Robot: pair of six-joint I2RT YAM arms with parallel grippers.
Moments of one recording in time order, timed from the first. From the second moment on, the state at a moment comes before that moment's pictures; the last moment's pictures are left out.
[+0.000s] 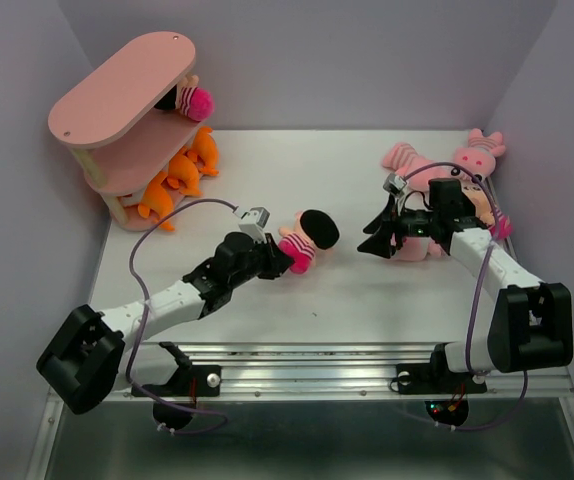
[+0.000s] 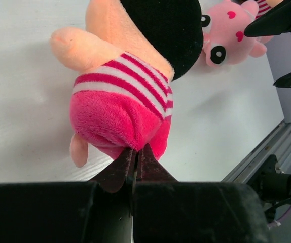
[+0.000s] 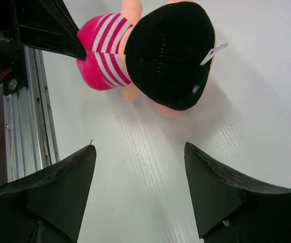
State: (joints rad) left arm -0.72 1.19 0.52 0.28 0.07 -0.68; right arm 0.09 1.37 0.87 -0.25 -1.12 -0.34
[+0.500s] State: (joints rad) left arm -0.80 1.16 0.53 0.13 -0.07 -0.57; right arm 0.23 1.49 1.07 -0.53 -0.99 -0.41
